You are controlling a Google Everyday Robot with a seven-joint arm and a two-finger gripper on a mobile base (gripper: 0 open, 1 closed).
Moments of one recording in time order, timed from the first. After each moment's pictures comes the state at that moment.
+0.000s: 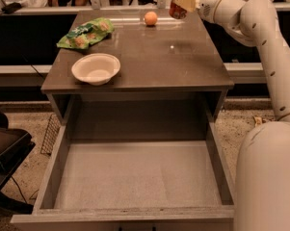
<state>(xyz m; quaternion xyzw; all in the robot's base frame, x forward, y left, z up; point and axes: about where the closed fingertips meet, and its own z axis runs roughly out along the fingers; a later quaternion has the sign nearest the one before) 0.886 -0.164 0.993 -0.23 0.64 0.22 0.70</state>
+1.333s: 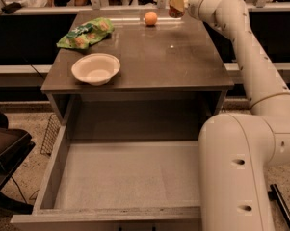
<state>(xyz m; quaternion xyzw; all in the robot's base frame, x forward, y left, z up) 0.958 -0.163 0.967 -0.21 0.67 0.12 0.70</state>
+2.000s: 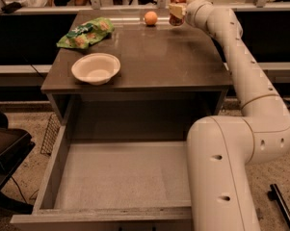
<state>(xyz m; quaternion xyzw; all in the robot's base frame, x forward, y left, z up) 0.986 -0.173 0.926 -0.17 0.70 0.11 0.68</state>
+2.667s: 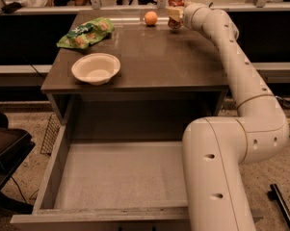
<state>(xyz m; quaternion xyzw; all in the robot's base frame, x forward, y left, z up) 0.996 -0.169 0.911 -0.17 0.71 0.10 0.68</state>
